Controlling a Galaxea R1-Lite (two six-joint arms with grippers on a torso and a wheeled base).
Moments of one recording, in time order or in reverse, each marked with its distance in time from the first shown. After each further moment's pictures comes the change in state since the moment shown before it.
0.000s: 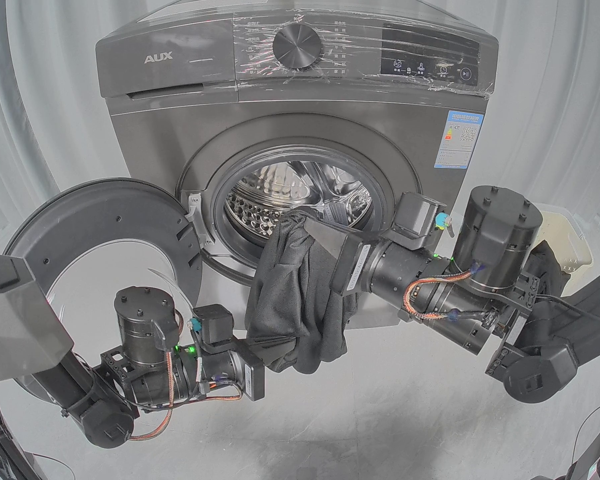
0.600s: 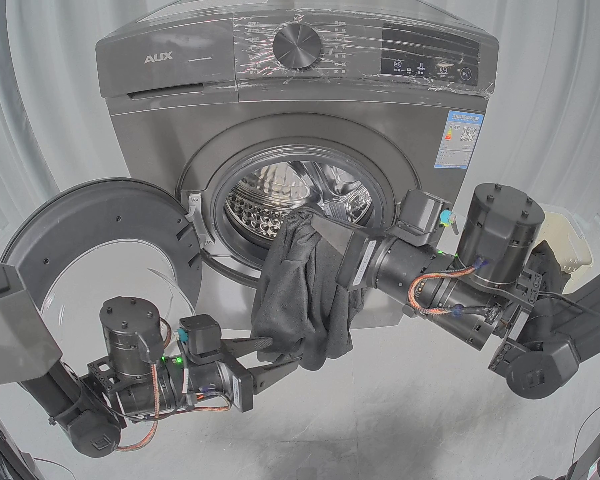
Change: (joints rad) left arm 0.002 -0.029 0.081 -0.044 0.002 -0.009; right arm -0.017 -0.004 0.003 0.001 0.000 -0.001
